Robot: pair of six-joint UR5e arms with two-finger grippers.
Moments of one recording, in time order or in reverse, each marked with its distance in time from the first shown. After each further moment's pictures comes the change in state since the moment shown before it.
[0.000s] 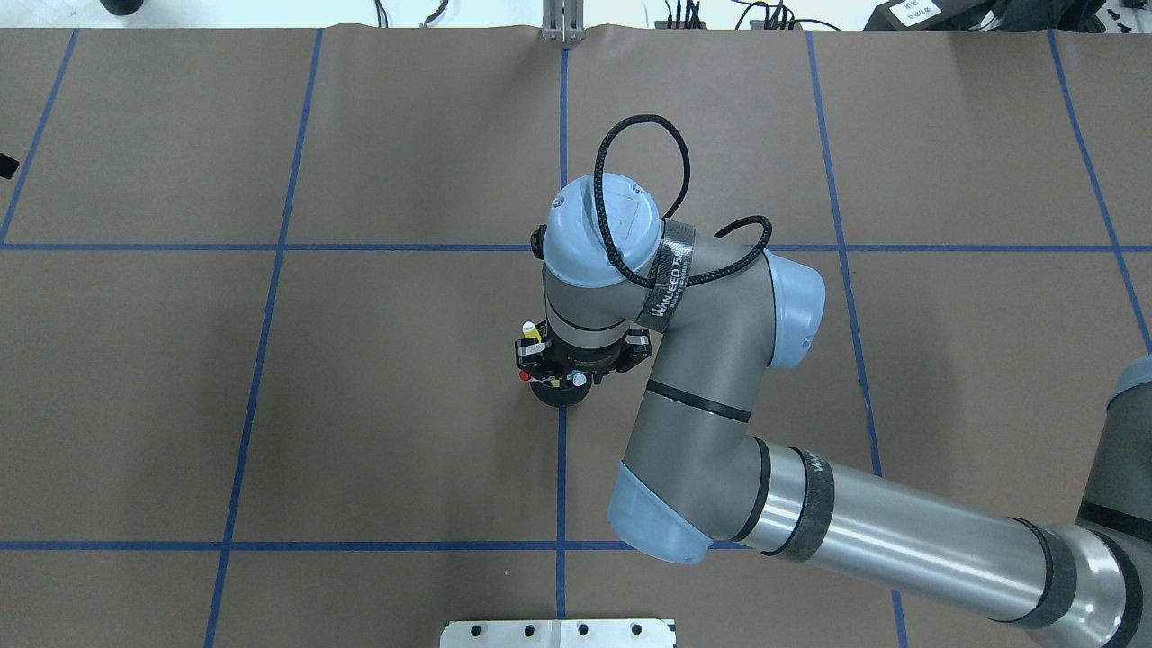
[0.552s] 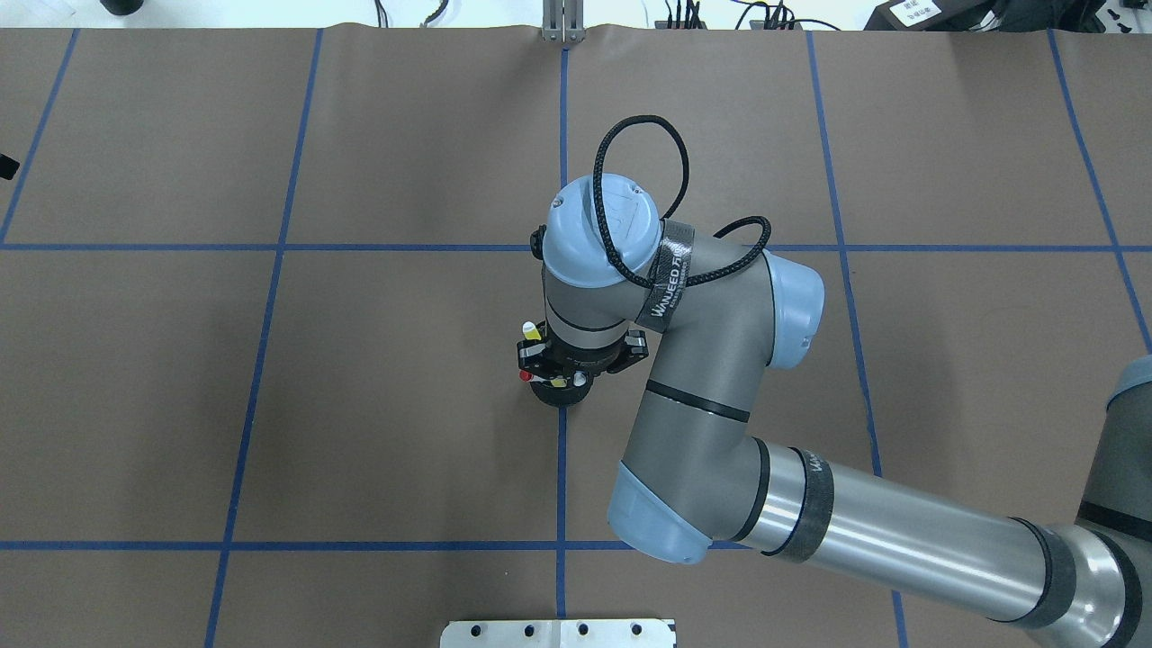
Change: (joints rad) left arm 0.001 0.000 0.001 0.000 0.000 0.000; right arm 0.000 0.001 0.001 0.001 0.000 -0.002
